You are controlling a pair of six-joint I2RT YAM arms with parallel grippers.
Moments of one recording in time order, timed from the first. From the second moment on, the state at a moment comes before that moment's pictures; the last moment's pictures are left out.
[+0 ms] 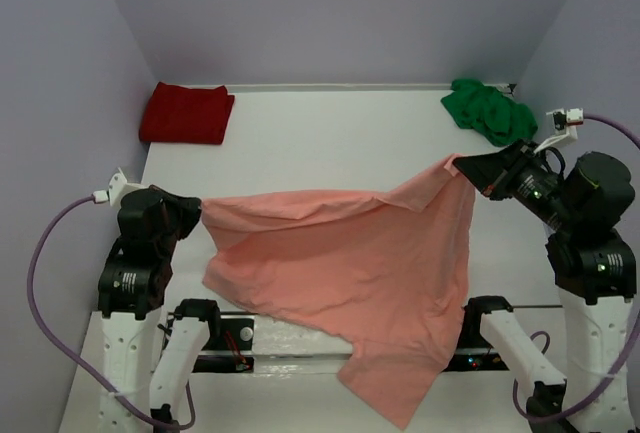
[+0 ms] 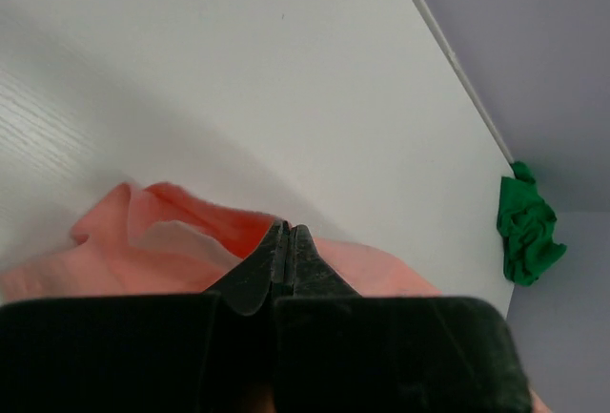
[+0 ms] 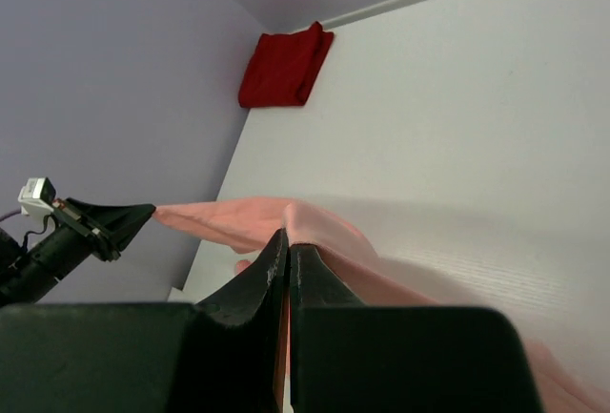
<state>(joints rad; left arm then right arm) -0.06 0.58 1.00 -0.91 -0.17 -0.91 0.05 0.73 1.34 -0.72 -0.49 0.65</state>
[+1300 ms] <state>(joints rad) 0.07 1.52 1.12 -0.35 -0.10 -0.73 0.05 1.79 1.53 -0.22 -0.56 0.54</state>
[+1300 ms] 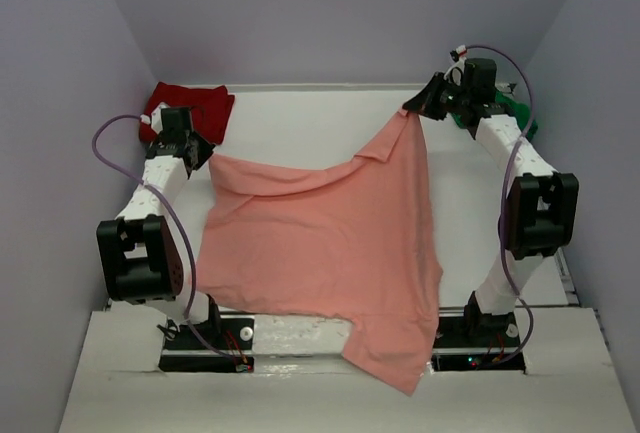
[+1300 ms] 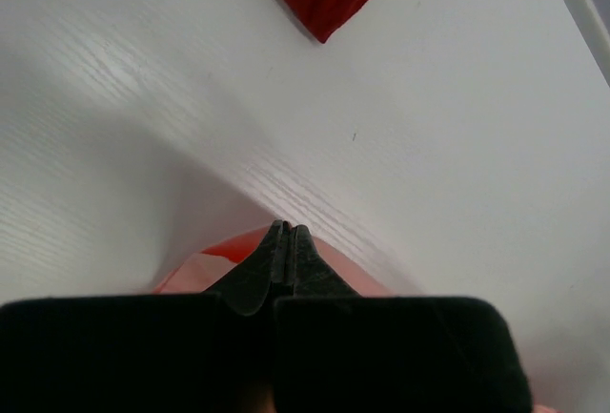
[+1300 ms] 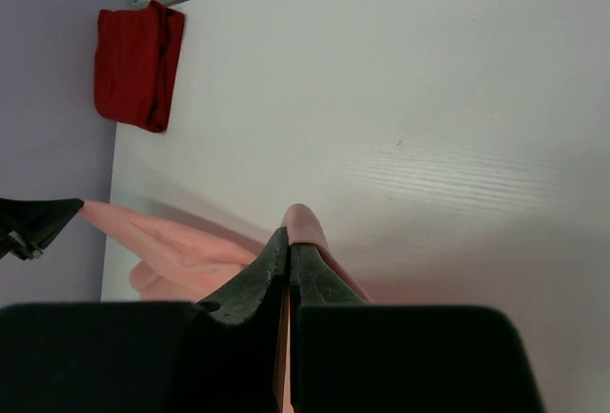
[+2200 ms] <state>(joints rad) 0.19 1.84 1.48 -0.41 0.06 -0.62 0.05 2.26 1.99 -0.29 -0.51 0.52</state>
